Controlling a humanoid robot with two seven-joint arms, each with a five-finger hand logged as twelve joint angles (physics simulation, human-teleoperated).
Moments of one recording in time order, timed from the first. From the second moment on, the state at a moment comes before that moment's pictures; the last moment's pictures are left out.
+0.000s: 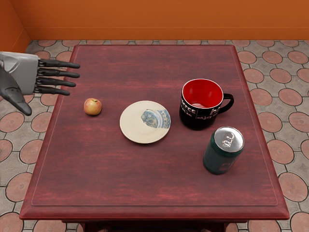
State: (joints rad) left arm -1.31 1.24 -0.22 -1.54 -0.31 -0.61 0.59; right arm 0.04 0.00 0.01 0.12 -0.05 0.13 -0.40
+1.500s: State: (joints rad) left arm -1.10 0.80 -0.10 -1.65 0.97 0.15 0.61; right arm 0.05 0.00 0.01 0.11 -0.05 0.12 -0.39
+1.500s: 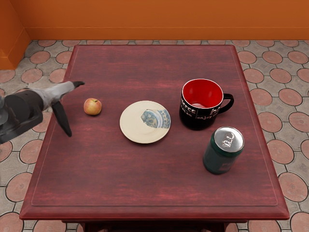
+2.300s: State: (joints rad) left arm -1.13 0.57 -0.09 -1.41 0.99 0.19 0.61; right arm 0.05 0.00 0.01 0.11 -0.05 0.12 -0.39
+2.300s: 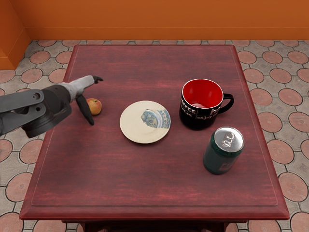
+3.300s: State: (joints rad) left arm -1.10 0.48 -0.05 -1.25 1.00 0.23 0.61; right arm 0.05 0.00 0.01 0.11 -0.04 0.12 -0.39
